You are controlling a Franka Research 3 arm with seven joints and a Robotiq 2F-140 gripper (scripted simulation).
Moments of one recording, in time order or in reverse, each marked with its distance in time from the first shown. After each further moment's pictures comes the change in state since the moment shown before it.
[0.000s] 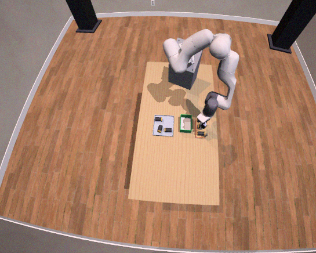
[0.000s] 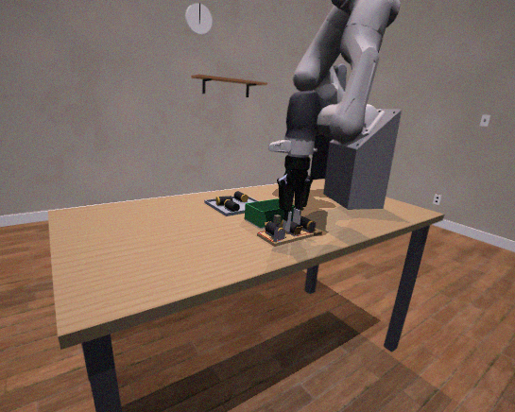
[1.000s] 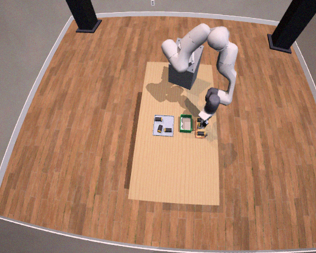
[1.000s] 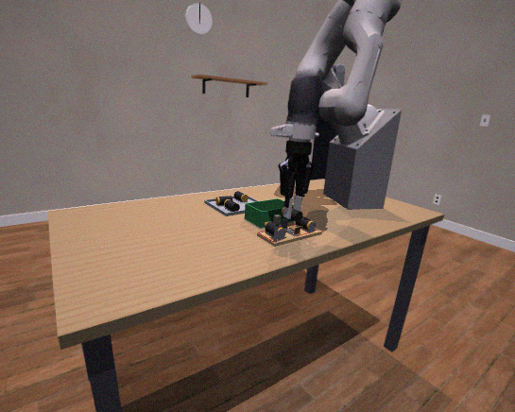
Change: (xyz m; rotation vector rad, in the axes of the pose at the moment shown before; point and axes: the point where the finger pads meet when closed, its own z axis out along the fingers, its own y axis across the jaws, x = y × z) arm -0.001 -0.003 -0.044 0.008 -0.001 -0.034
